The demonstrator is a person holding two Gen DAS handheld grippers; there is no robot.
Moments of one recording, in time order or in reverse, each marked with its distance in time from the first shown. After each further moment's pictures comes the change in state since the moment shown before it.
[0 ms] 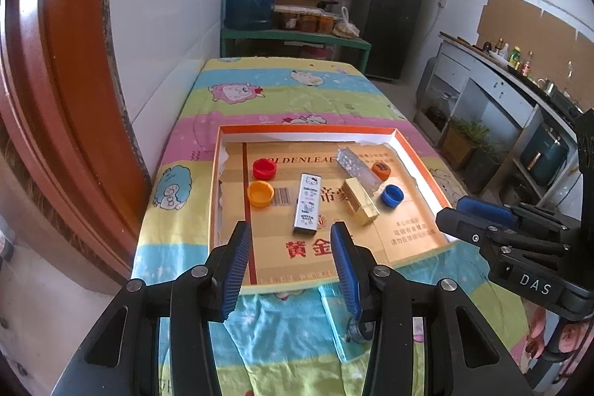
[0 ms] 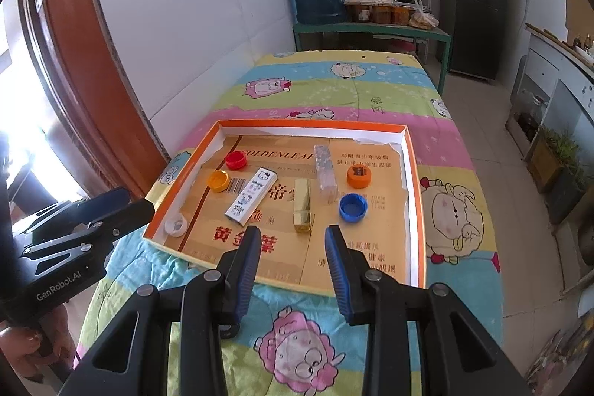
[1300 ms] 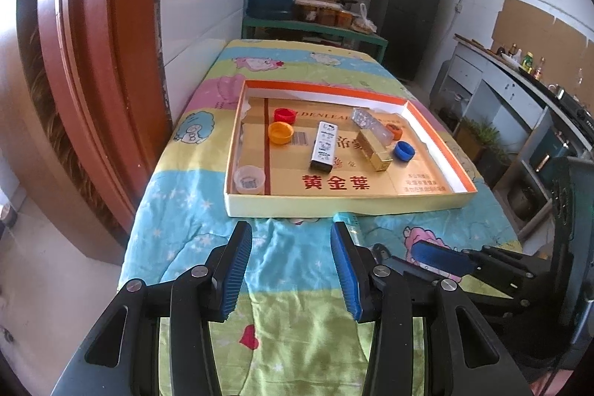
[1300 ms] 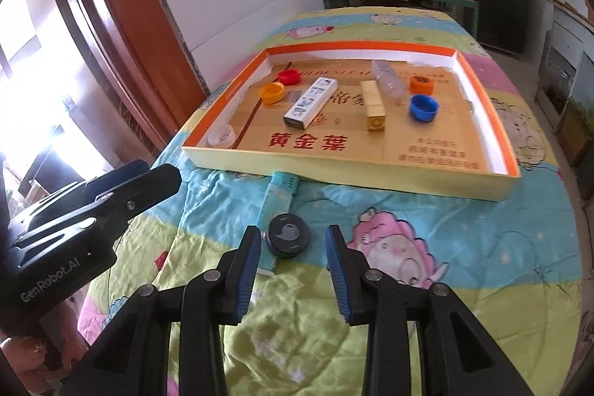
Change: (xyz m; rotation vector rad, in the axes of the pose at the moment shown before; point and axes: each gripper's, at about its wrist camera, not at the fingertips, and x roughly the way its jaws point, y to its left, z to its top) left arm -0.009 0.011 -0.071 -0.062 0.003 0.050; right arm 0.038 0.042 -0.080 -0.003 0.096 0.122
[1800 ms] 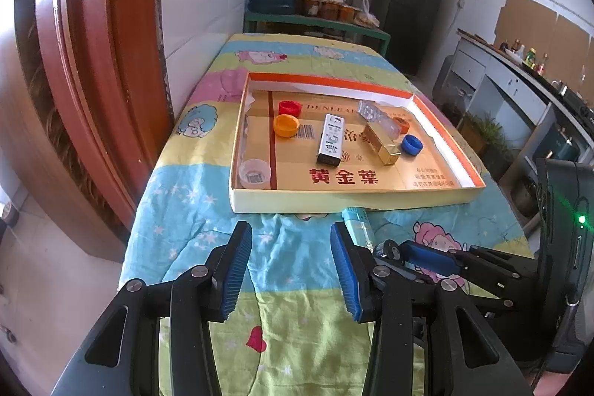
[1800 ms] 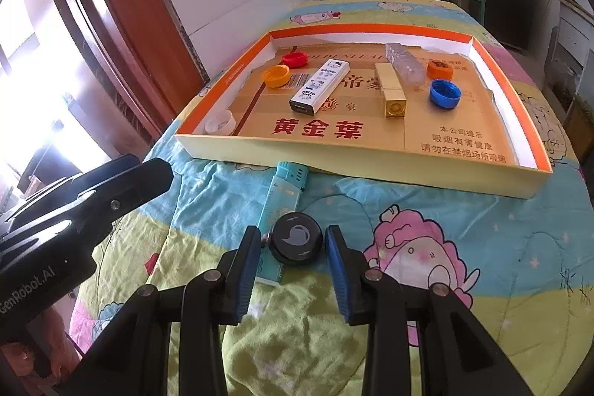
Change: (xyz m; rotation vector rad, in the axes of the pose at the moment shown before) left arm 0.009 0.003 -0.001 0.007 0.020 0.005; right arm 0.023 0.002 -0.001 0.010 0.027 0.013
